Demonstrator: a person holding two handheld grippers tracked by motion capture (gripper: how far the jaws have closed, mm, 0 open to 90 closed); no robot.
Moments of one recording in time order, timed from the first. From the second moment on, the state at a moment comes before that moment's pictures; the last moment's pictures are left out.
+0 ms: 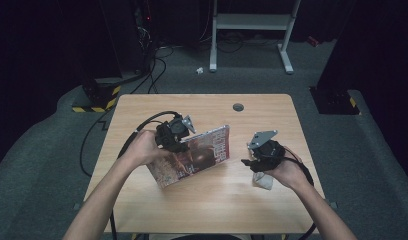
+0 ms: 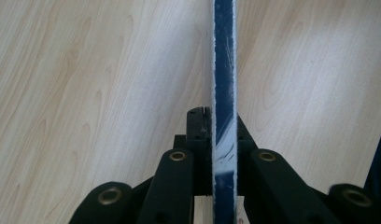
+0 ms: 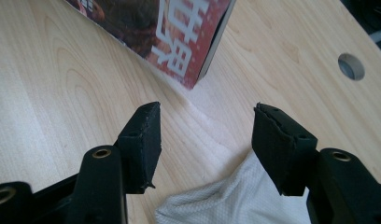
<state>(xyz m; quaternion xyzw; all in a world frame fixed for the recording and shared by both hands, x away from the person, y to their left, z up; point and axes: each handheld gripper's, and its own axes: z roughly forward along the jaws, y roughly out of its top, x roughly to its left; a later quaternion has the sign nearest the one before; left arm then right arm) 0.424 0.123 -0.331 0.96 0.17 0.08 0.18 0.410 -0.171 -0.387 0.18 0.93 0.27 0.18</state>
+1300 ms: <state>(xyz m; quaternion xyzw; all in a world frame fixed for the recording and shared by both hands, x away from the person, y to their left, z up) 0.419 0.097 -0.328 0.98 0.09 0.05 0.16 0.439 -0.132 -0.360 0.07 0.95 0.30 0.10</state>
